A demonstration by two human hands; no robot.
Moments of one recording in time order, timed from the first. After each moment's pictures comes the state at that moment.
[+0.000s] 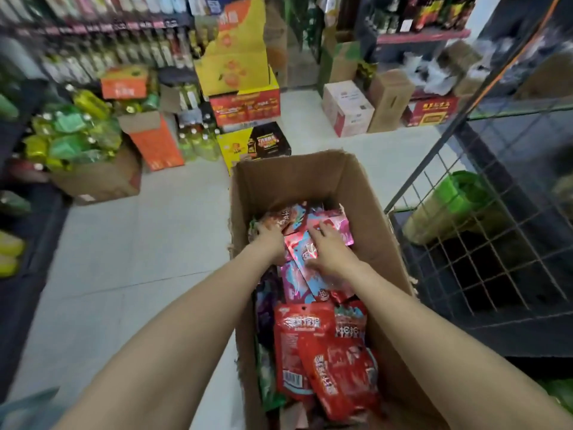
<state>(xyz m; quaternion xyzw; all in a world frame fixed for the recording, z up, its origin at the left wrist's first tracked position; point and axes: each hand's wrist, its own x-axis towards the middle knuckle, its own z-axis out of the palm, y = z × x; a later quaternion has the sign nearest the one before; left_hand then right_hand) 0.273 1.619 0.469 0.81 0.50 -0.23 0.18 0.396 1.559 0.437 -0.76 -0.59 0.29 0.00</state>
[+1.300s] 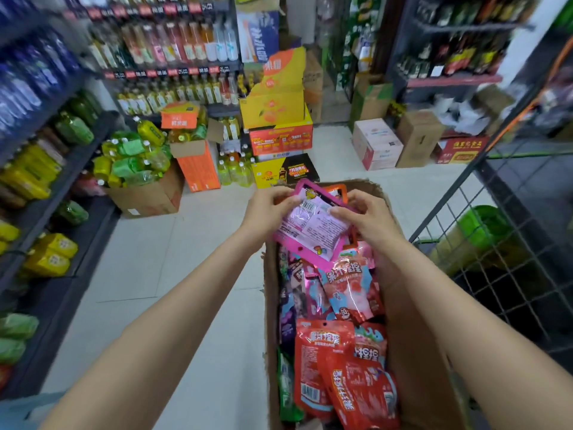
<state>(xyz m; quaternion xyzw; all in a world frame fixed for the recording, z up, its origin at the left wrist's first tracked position) 0.221 1.630 0.569 0.67 0.48 0.32 0.46 0.401 1.568 0.550 -0.62 -0.48 0.40 0.48</state>
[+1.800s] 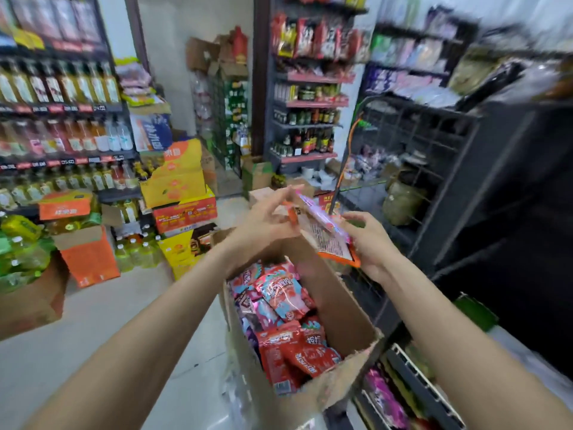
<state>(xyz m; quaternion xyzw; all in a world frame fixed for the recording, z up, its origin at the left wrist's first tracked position) 0.190 1.519 0.678 0.75 0.09 0.26 0.60 0.343 1.393 0.669 -0.62 -0.24 0.31 0.68</state>
